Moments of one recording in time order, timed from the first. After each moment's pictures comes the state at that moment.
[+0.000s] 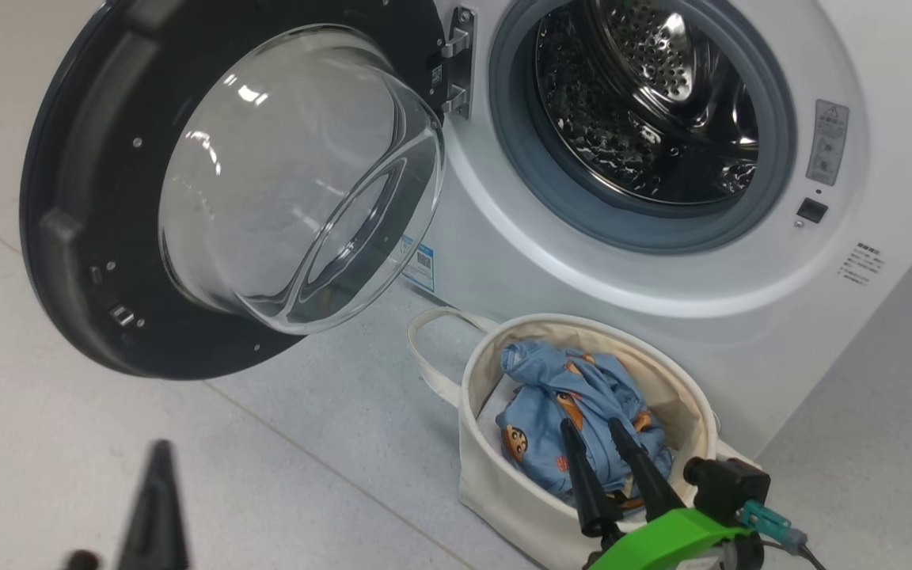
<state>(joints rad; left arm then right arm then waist) 0.14 0.05 0.00 -0.04 -0.25 0.03 -0.26 -0.10 -0.05 0.45 0.28 0.59 0.13 -0.25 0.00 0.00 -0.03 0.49</state>
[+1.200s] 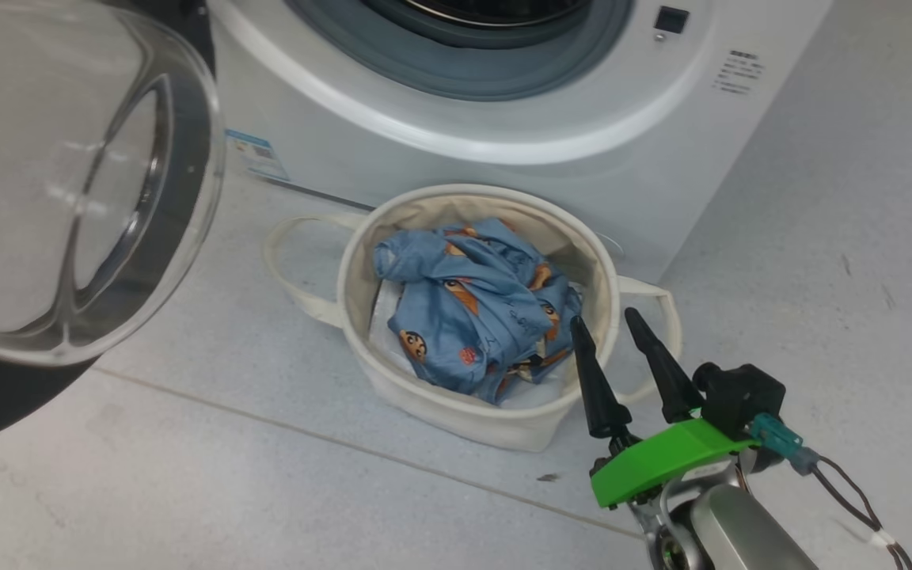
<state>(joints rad) -0.68 0.72 0.55 0.59 -1.37 -0.03 0.60 -0.26 -0.06 0.39 0.26 0.41 0.13 -0.25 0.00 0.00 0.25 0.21</state>
